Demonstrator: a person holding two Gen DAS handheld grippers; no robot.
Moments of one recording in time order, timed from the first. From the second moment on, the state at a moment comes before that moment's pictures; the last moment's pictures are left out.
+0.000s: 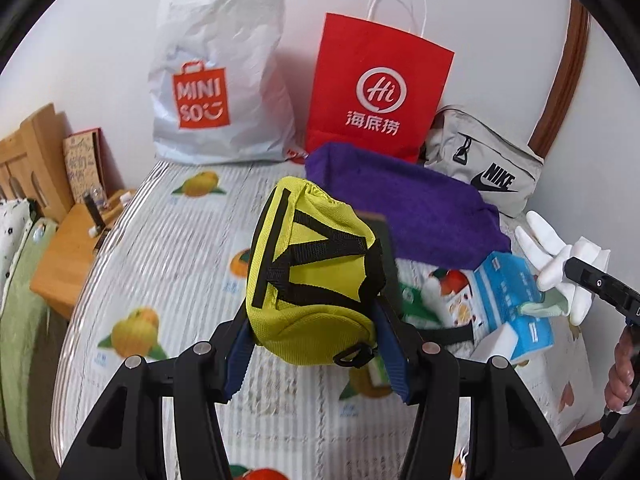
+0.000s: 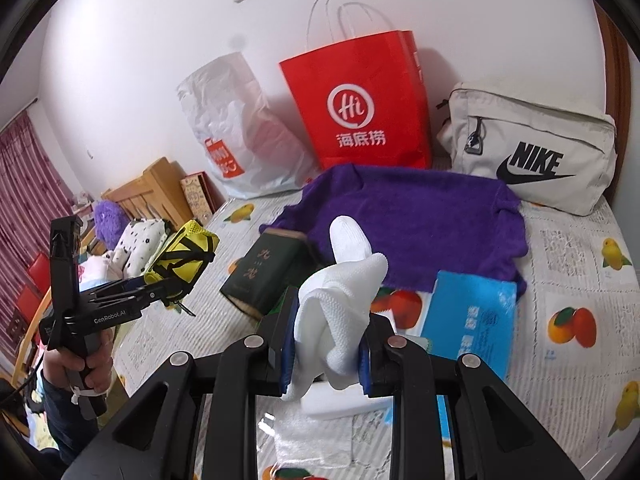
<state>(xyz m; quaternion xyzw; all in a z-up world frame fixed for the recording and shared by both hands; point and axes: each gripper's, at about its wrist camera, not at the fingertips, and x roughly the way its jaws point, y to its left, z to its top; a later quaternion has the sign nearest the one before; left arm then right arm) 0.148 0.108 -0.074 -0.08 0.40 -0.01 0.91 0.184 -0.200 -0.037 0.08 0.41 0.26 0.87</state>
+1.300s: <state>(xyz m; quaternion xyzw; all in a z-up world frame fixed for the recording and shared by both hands) 0.391 0.043 -0.114 -0.08 0.48 -0.09 0.87 0.393 -0.233 -0.110 0.03 0.46 0.17 0.87</state>
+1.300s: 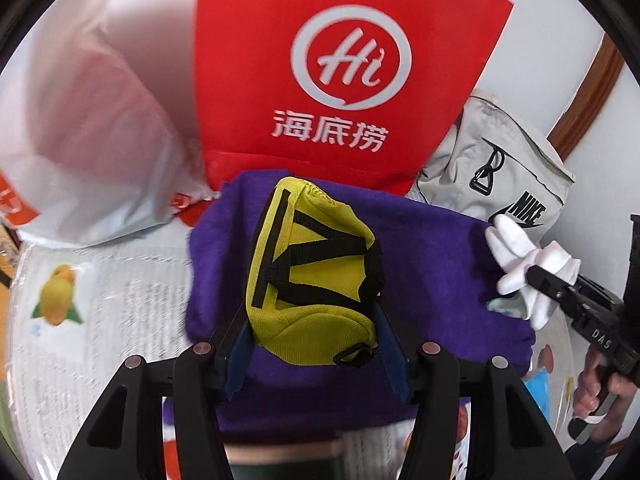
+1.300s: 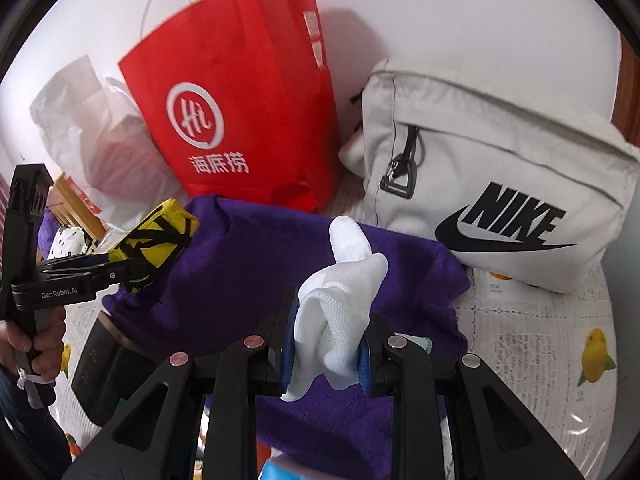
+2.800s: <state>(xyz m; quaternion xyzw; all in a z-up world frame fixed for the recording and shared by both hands) 0.391 0.032 -0.106 -0.06 0.50 -0.04 0.87 0.385 -0.235 -0.113 0.03 0.49 0.16 0.85</state>
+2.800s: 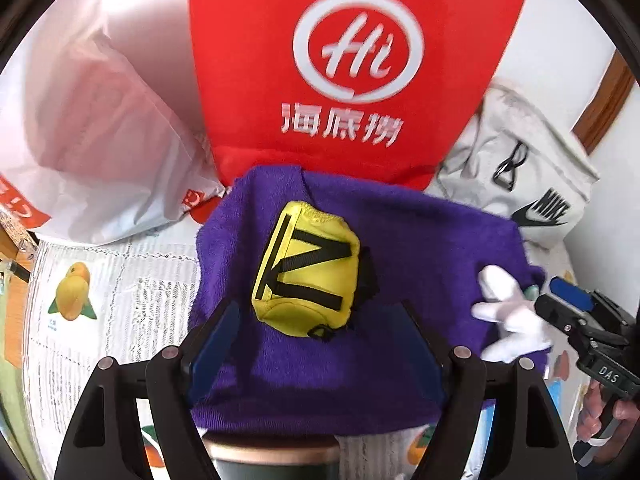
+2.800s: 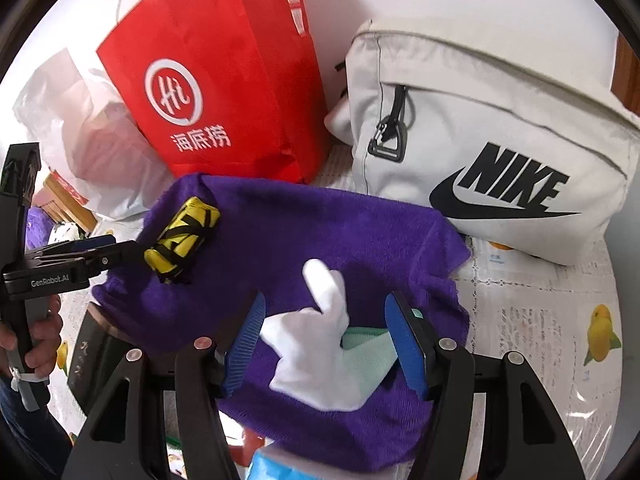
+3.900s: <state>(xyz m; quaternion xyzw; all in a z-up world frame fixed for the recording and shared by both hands) 0.192 0.062 -0.080 -0.10 0.48 -0.04 0.87 0.191 -0.209 -0.075 0.04 0.46 0.22 0.86</state>
